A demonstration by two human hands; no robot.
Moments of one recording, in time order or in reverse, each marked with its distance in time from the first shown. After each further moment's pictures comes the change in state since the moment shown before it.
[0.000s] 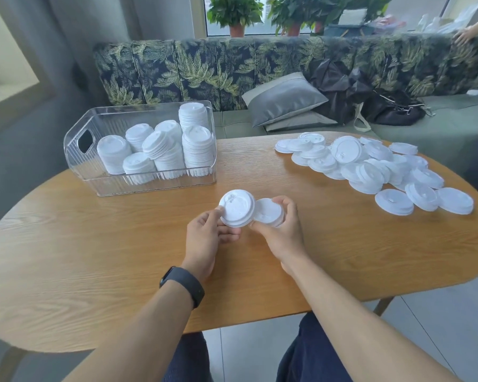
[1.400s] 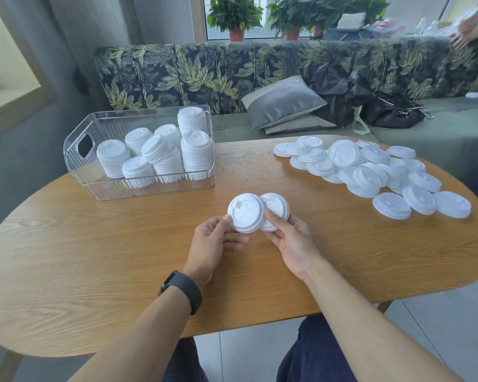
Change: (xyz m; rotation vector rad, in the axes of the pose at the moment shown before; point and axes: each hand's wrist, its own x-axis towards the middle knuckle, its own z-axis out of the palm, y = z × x) left_hand -0.009 0.001 0.006 0.074 -0.175 0.012; right_hand 0.006 -0.008 -0.024 0.641 -0.185 0.284
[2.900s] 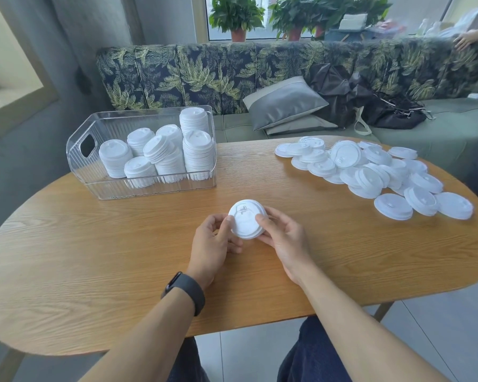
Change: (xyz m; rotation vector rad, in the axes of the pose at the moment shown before) left_hand 0.004 -0.011 -0.001 0.125 0.111 0.112; right_hand -0.001 0.017 0.004 -0.312 0.010 -0.176
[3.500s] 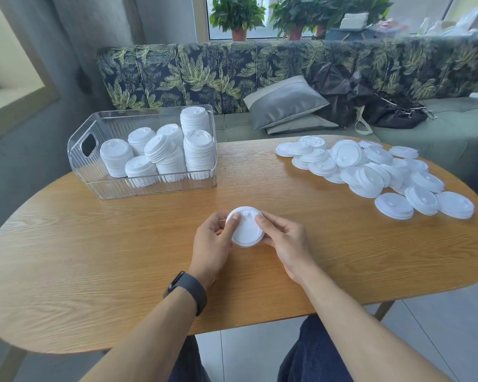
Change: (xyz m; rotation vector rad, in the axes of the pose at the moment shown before) left_hand -0.002 -0.001 -0.002 0.098 0.004 0.087; right_hand -0.001 0.004 -0.001 -0.077 -0.035 -0.006
